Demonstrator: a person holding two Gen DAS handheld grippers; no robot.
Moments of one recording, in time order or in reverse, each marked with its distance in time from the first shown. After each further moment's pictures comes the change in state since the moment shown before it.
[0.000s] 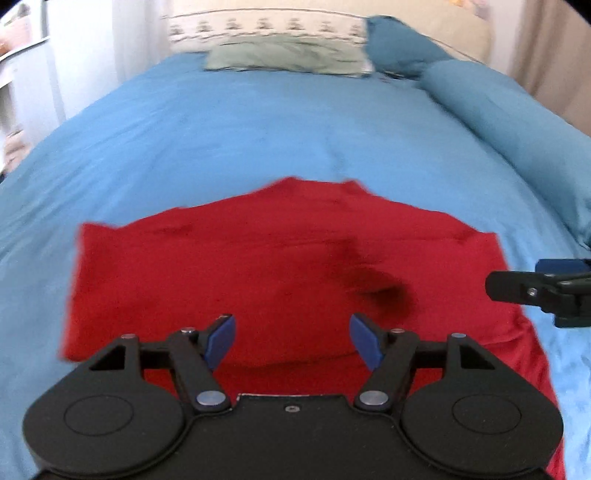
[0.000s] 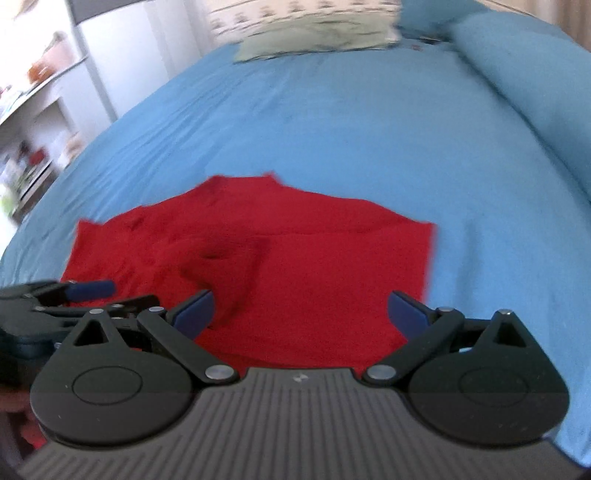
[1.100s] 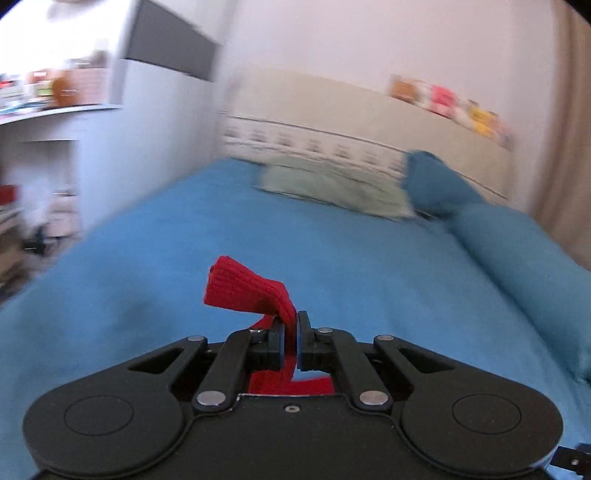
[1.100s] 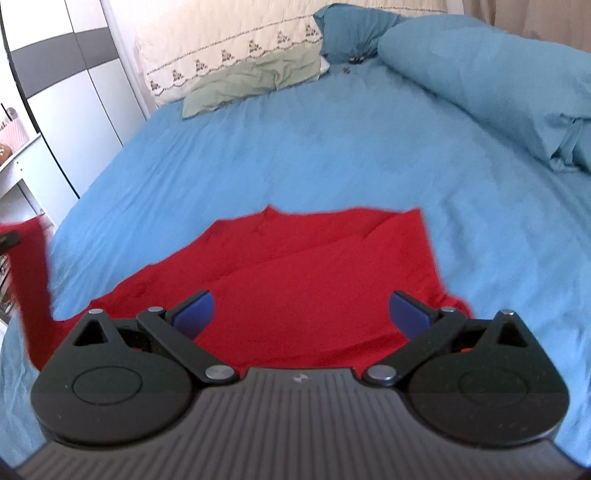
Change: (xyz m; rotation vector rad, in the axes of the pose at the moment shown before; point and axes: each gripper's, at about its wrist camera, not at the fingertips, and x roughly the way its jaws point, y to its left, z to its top) left arm -0.060 0.098 0.085 -0.125 -0.371 -0.048; right arm -0.056 0.058 -0.024 0.282 -0.150 -0.165
